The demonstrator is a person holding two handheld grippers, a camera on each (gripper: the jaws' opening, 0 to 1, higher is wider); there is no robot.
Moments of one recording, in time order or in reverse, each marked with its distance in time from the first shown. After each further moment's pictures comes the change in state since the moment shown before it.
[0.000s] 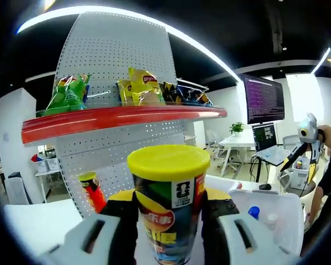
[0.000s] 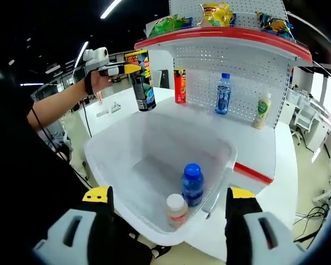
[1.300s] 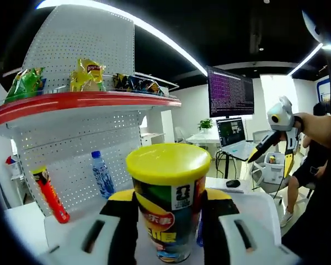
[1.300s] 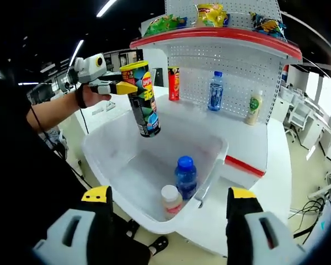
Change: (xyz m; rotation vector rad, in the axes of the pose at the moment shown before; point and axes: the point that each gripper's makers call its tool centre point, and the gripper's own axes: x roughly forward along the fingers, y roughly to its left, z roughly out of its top) left arm 0.019 -0.133 -0.025 0.010 0.023 -0.253; right arm -0.019 -0.007 -0.014 0.005 0.015 -0.045
